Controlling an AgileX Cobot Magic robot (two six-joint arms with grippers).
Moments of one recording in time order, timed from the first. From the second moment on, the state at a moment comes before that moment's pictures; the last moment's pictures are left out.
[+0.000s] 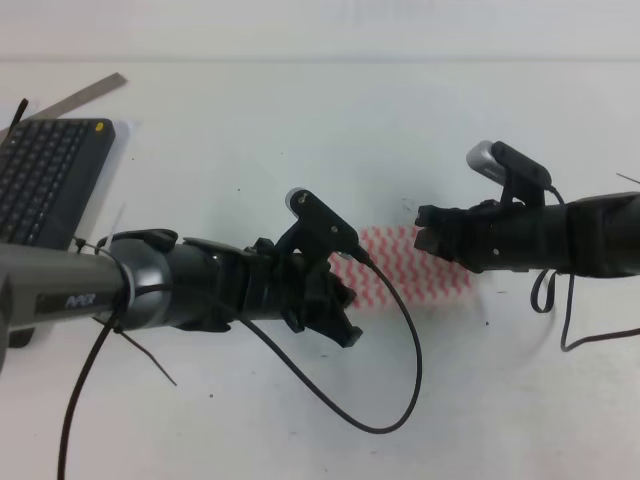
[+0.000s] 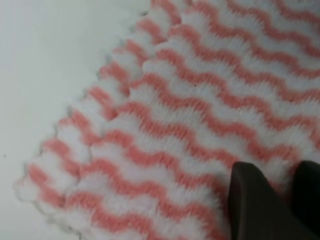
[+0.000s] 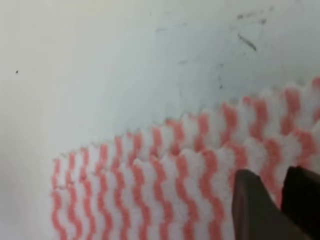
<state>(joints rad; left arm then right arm) -0.61 1.96 -1.06 -1.72 0.14 1.98 0.30 1.96 -1.09 1.64 0.36 -1.03</state>
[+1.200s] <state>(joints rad) -0.60 1.88 -1.08 -1.74 0.10 2.12 0.22 1.96 -1.16 1.52 0.39 -1.05</state>
